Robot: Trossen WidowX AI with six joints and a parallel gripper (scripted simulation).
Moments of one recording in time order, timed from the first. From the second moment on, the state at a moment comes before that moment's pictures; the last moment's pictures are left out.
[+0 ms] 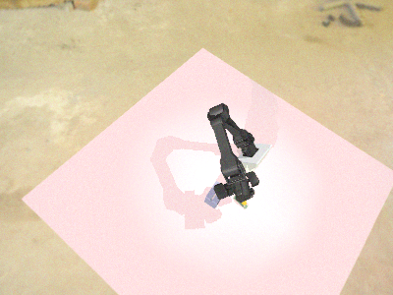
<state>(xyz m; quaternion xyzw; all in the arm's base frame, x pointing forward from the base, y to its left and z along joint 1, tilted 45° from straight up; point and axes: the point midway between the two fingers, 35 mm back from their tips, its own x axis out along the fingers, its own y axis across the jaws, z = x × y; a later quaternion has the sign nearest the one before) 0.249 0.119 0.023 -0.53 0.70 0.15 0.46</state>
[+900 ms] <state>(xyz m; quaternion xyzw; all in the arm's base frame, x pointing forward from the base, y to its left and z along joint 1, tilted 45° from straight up) 0.220 0.126 -0.032 -0.65 0.65 0.24 0.32</state>
